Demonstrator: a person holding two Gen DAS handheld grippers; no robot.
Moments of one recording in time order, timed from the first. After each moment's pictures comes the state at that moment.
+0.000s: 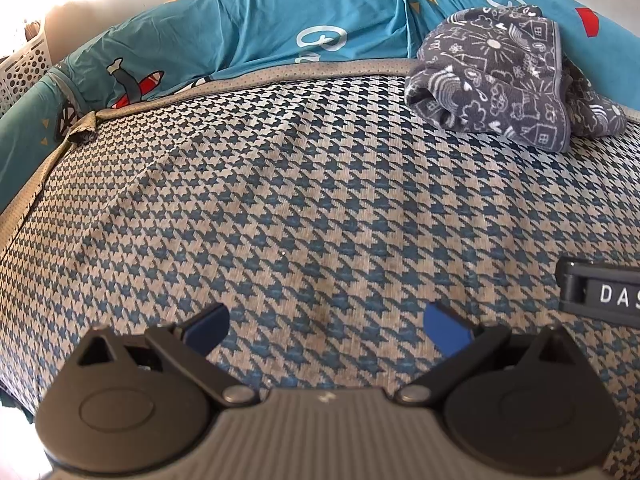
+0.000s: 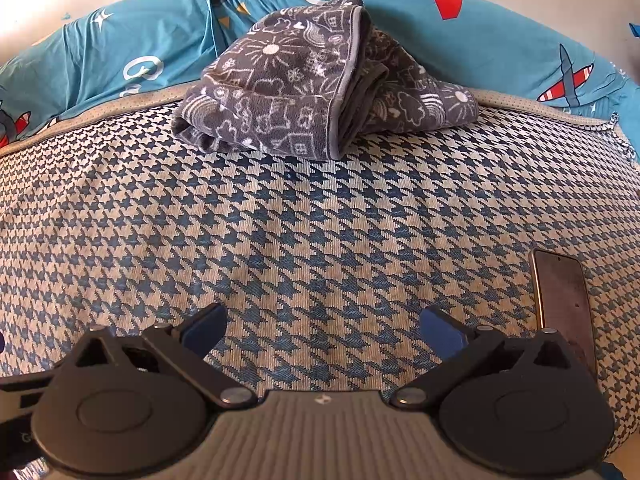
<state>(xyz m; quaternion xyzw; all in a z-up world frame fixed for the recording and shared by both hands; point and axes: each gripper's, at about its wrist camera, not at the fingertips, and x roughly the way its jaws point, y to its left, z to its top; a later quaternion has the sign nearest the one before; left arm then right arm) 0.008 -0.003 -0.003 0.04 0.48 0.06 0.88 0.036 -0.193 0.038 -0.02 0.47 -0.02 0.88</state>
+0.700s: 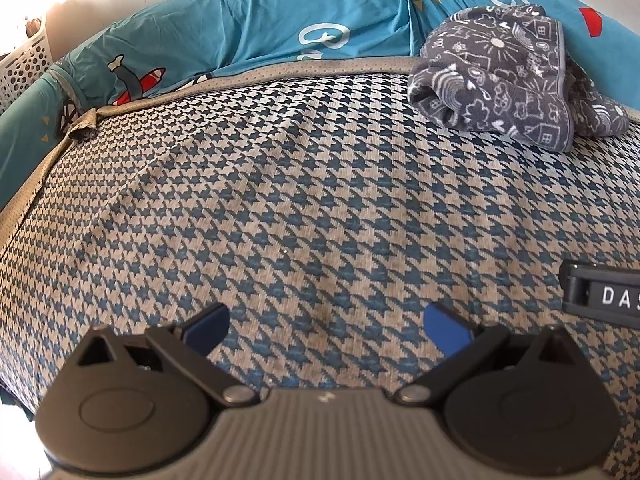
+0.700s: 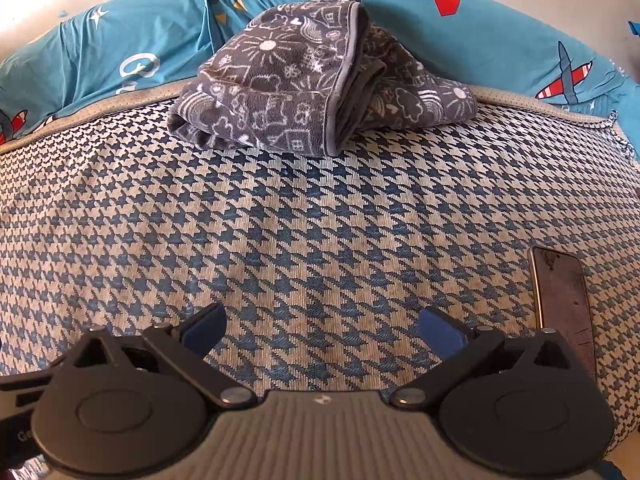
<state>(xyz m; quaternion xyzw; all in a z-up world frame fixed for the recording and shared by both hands) 0.007 -0.001 -0.004 0.03 0.48 0.06 0.88 0.037 -0.194 0.036 -0.02 0.47 -0.03 0.88</state>
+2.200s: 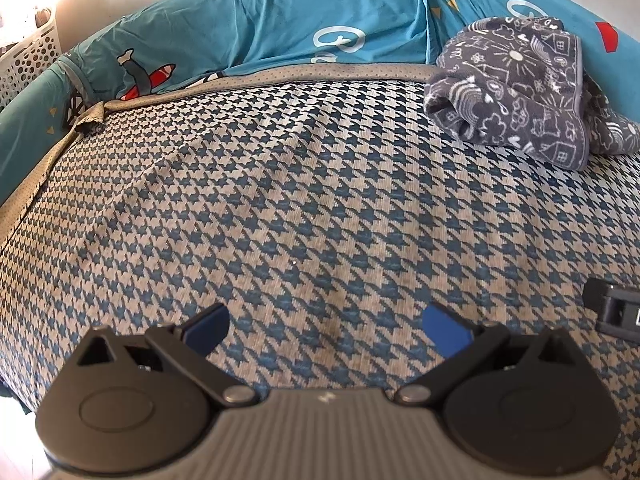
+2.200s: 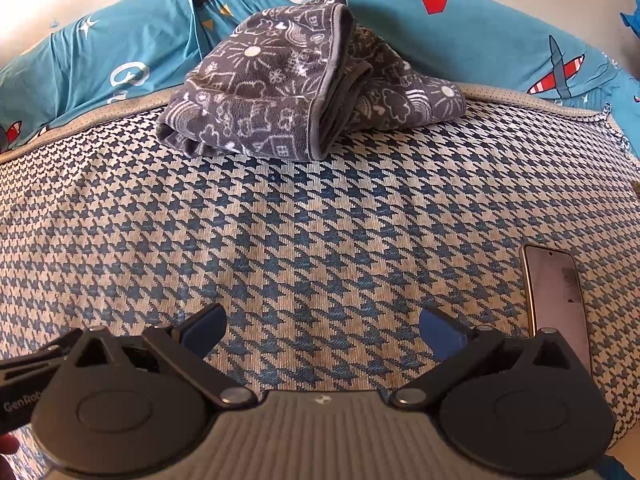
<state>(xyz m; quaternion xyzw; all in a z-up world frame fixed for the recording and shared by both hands) 0.016 0.007 -0.004 0.02 0.48 0.08 0.88 0.037 -0.201 0.039 -0.01 0.47 -0.04 0.88</state>
